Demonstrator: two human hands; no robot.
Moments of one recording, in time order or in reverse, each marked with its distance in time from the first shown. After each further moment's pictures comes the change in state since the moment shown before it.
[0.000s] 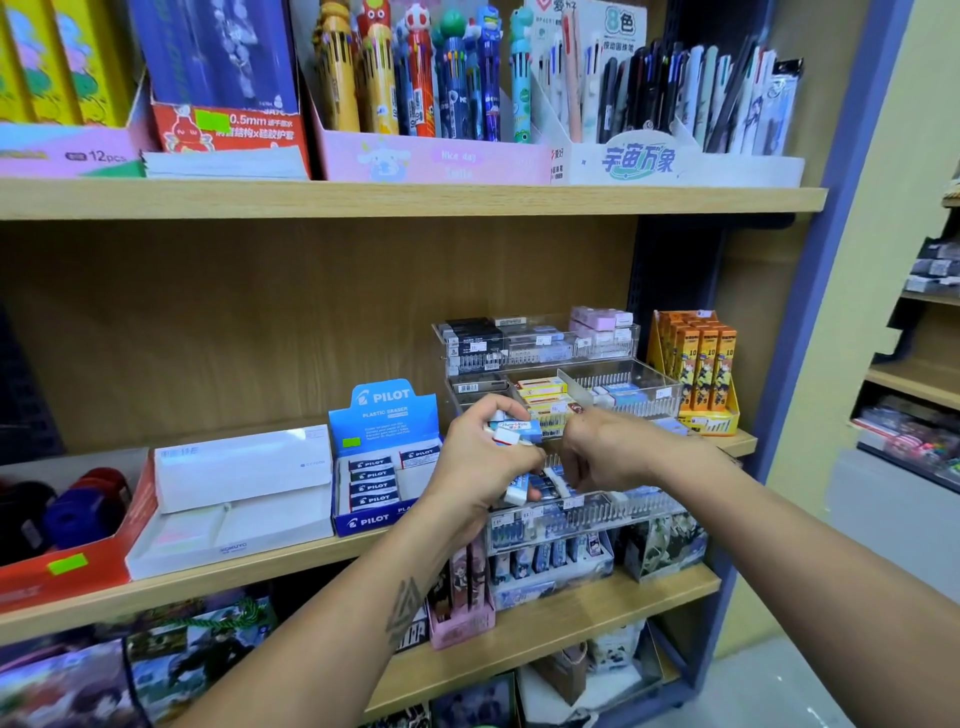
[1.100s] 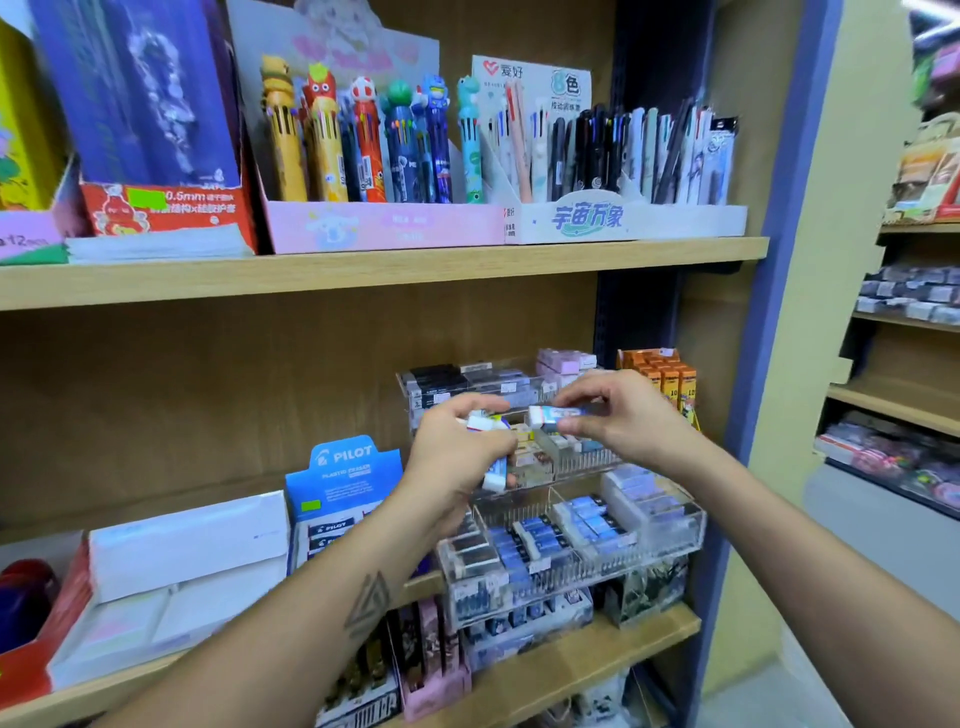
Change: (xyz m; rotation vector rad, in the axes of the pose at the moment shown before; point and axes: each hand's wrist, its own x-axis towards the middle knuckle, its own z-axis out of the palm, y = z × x) left_hand 0.042 0.047 0.021 0.012 0.078 0.009; right_hand -0.015 0.053 -0.042 0.593 0.657 0.022
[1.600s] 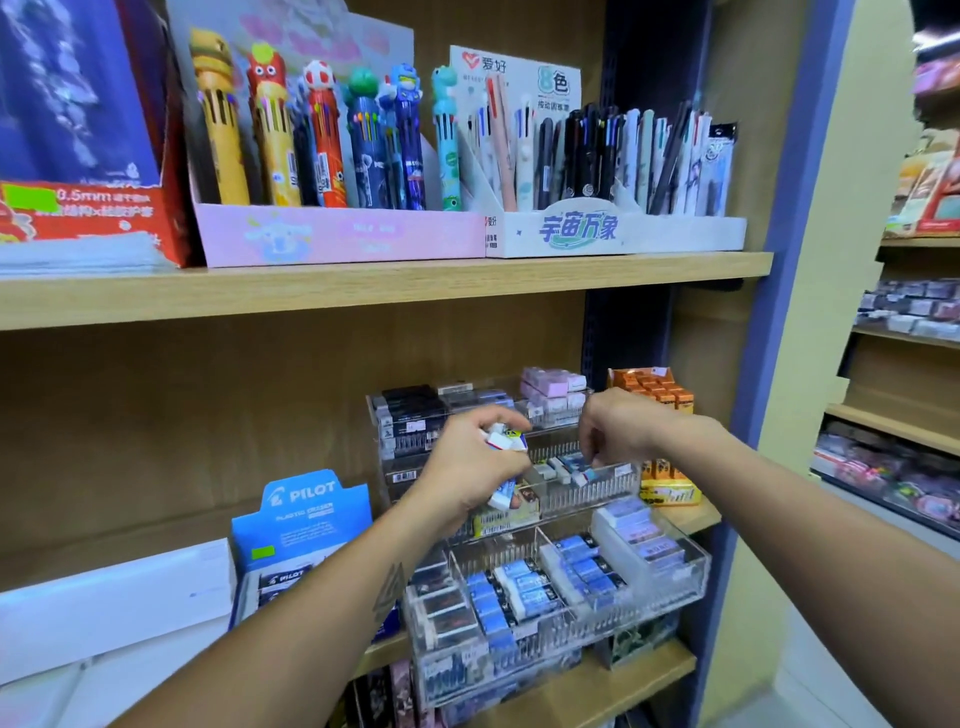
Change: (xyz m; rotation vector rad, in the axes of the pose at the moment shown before) left_hand 0.061 -0.015 0.024 0.193 -0.199 0.015; right_hand 0.066 0.059 -0.011 -0.643 -0.530 0.104
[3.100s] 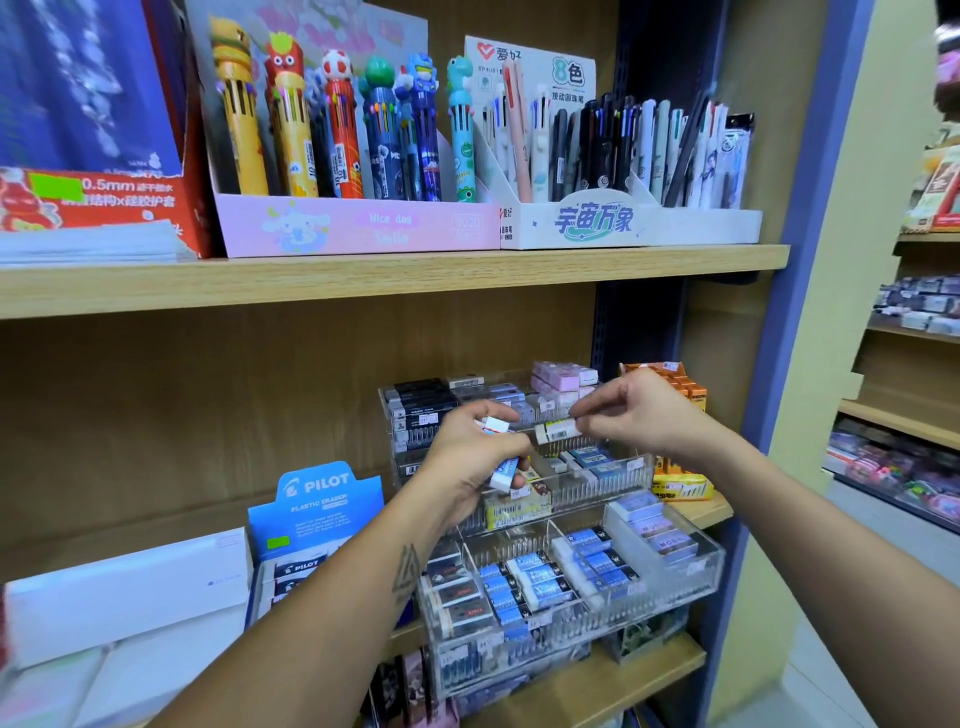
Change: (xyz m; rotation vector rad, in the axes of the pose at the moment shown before) left_hand 0.004 0.001 -0.008 -0.233 0.061 -0.126; right_hand -0.030 -0.015 0.004 0.800 0.369 0.051
